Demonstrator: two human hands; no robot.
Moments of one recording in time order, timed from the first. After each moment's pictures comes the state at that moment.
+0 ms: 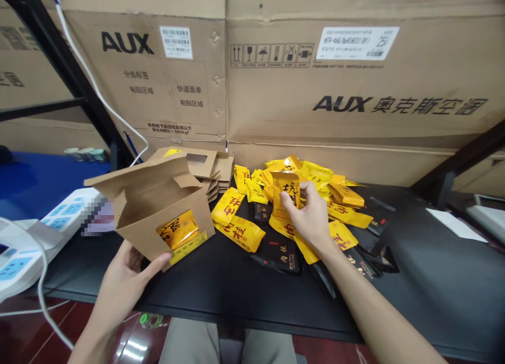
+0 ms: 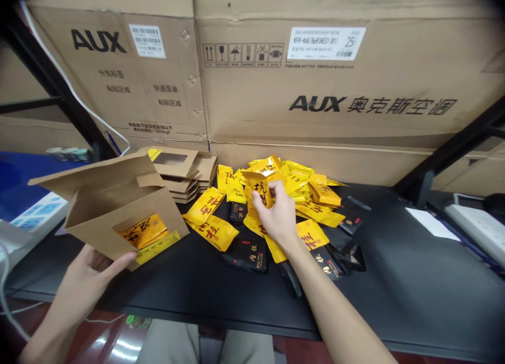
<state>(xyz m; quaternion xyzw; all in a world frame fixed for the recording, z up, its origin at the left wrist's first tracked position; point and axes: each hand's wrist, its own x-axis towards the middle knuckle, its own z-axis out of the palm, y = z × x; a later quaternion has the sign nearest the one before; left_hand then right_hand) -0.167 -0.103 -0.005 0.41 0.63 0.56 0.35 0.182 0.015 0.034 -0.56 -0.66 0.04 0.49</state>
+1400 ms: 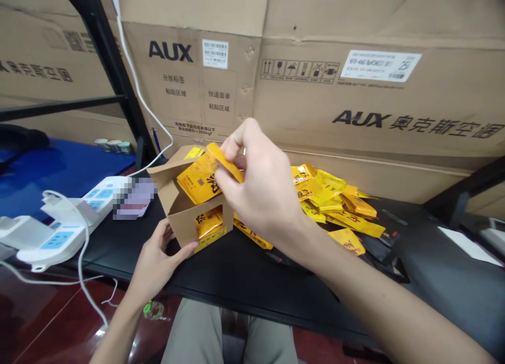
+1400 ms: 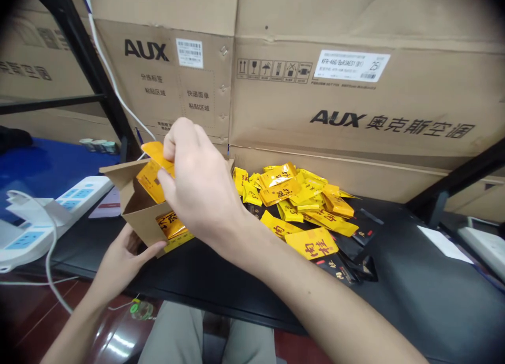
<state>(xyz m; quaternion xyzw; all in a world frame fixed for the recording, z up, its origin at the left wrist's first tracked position) -0.172 -0.103 -0.010 0.51 0.60 0.54 0.31 0.026 -0.037 0.163 -0.29 -0.81 0.09 0.50</state>
